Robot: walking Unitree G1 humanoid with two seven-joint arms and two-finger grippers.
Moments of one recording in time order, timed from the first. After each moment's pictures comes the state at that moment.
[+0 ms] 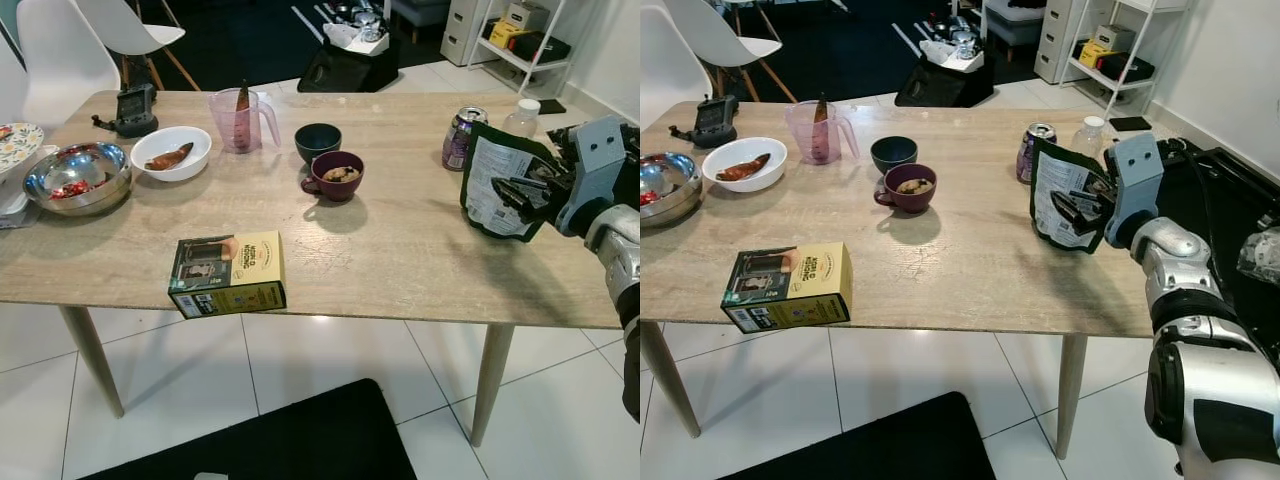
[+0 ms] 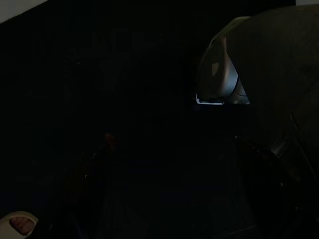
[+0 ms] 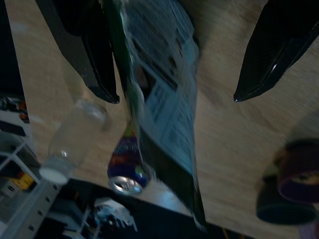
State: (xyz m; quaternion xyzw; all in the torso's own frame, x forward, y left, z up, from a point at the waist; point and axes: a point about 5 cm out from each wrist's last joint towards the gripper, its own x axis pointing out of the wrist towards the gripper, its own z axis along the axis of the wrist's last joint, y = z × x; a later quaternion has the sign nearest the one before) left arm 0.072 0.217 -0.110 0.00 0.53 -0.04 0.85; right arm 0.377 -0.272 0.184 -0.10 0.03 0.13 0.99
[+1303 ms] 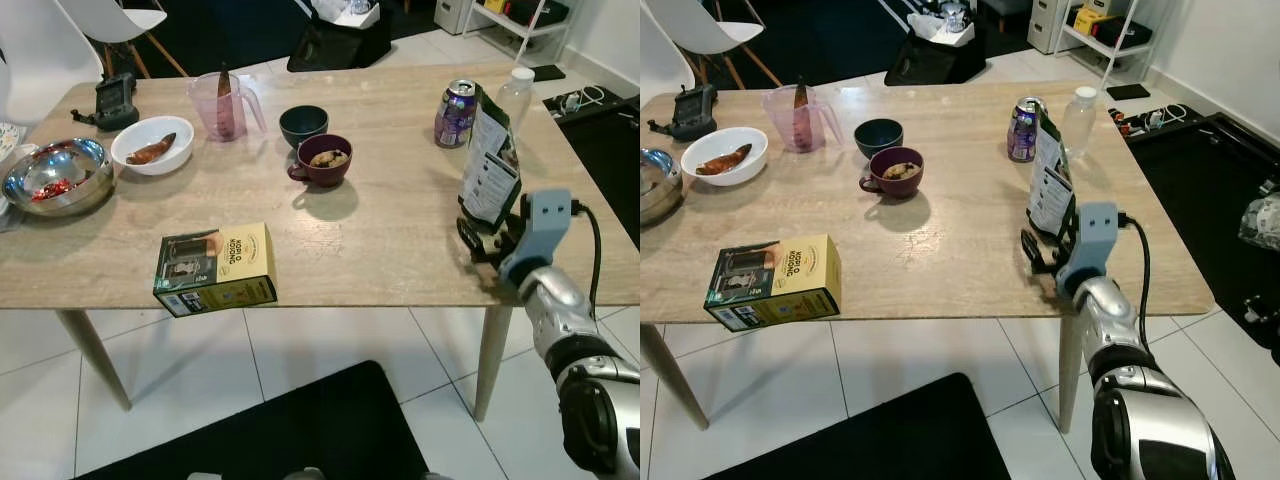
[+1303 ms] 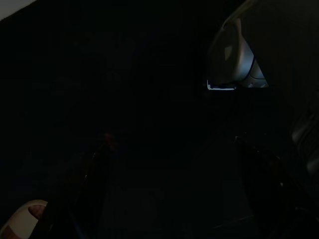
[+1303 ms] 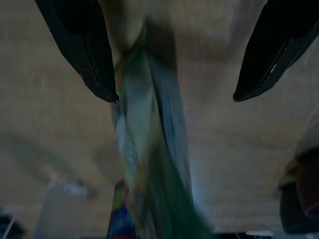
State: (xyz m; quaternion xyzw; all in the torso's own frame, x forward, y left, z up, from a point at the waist) left arm 0.067 0.226 -0.108 0.00 0.53 -0.04 0.85; right arm 0.377 -0.215 0.142 0.01 -0.02 0.08 1.00
